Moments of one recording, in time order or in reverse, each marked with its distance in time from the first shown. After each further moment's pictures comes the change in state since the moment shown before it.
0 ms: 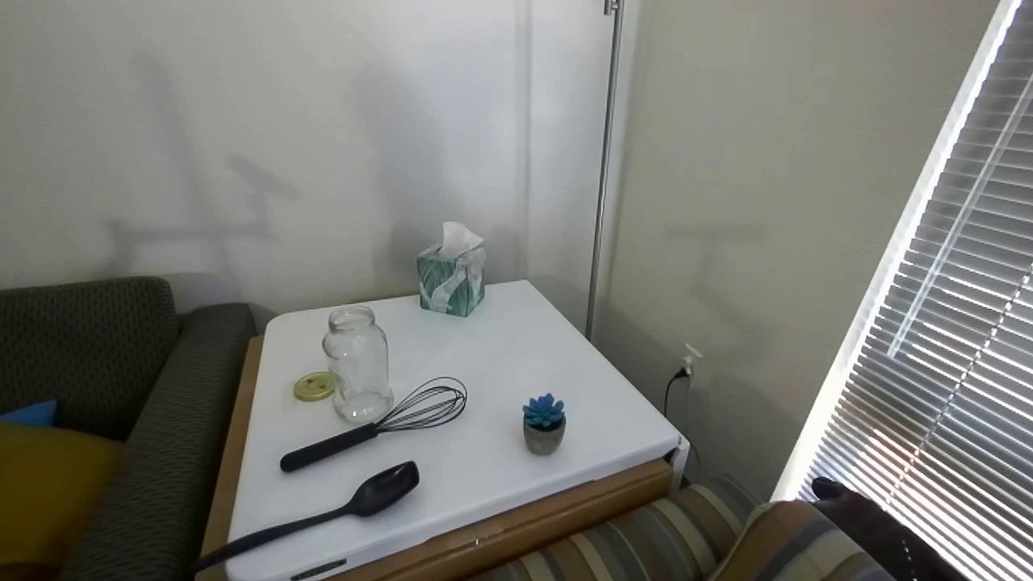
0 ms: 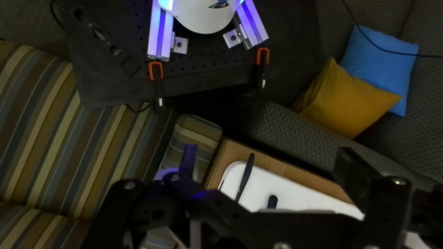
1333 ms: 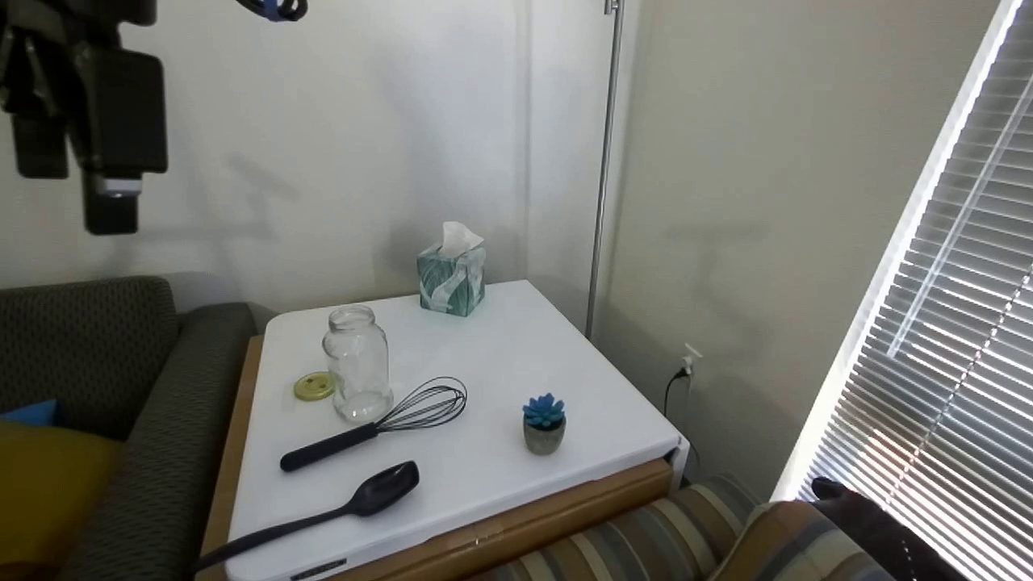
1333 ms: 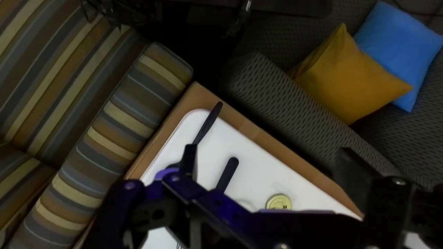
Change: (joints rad) arm 0.122 0.367 0.191 0.037 0.135 0.408 -0.021
